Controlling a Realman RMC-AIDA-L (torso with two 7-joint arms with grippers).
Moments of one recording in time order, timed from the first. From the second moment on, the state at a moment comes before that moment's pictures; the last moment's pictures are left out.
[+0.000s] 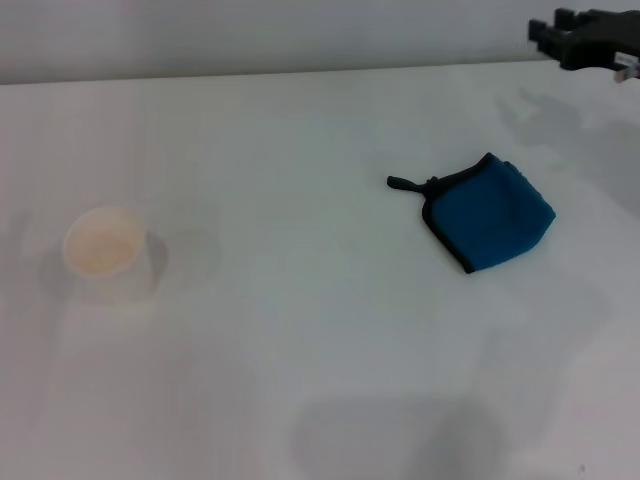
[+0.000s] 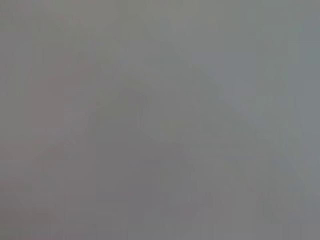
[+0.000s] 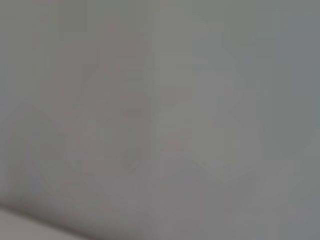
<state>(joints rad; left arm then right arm) -0.28 -2.08 1.05 0.15 -2.88 -1.41 2.82 0.42 2.01 -0.96 -0.85 1.46 0.79 -1.55</state>
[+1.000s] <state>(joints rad) -0.30 -2.08 1.09 0.08 -2.85 -1.42 2.82 0.36 2.01 -0.44 -0.19 2.09 1.18 -2.59</state>
